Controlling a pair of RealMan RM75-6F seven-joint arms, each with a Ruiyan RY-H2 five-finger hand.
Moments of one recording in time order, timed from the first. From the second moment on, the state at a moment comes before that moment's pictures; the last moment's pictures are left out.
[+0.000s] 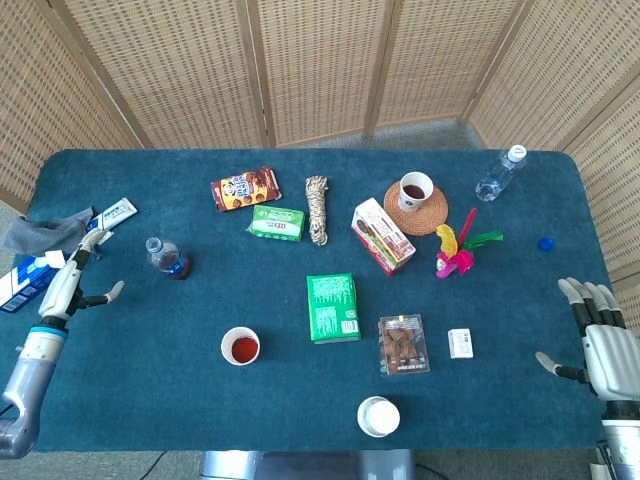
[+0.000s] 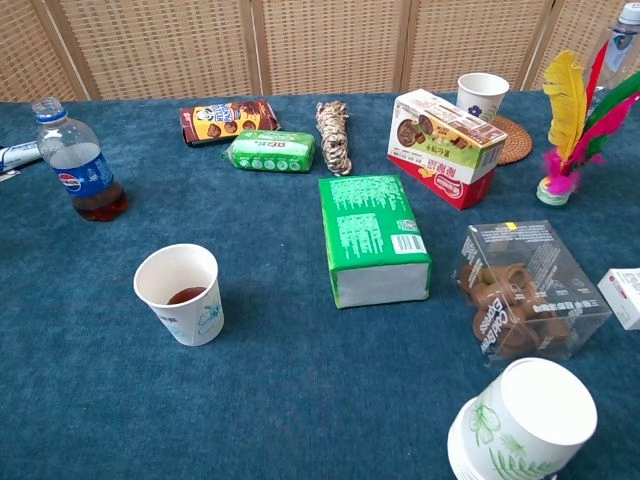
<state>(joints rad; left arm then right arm) -0.39 -1.48 -0.14 -0.98 1.39 1.05 -0.85 0.08 -1.06 0.09 -1.69 -1.46 1.46 0.09</state>
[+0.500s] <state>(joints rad) -0.46 -1.53 -0.16 -0.96 1.37 0.98 -0.81 0.08 -1.06 0.09 -1.68 -1.45 1.45 0.10</state>
